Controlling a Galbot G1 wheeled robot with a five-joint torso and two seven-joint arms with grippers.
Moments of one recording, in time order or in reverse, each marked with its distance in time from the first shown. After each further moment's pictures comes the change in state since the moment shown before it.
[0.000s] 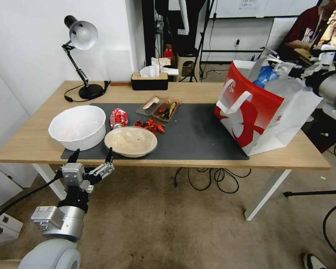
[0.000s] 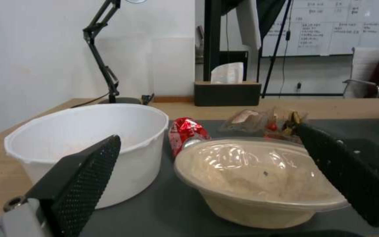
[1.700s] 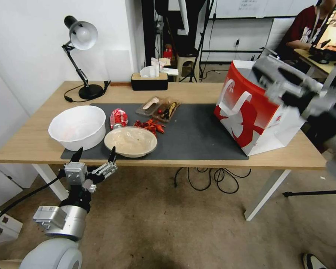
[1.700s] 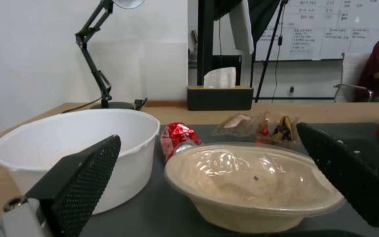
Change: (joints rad) left arm -0.003 0.009 0.013 -0.001 -0.005 -0.012 0.007; right arm -0.805 0.266 0.331 0.595 -0.412 0.359 -0.356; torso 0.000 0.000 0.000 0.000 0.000
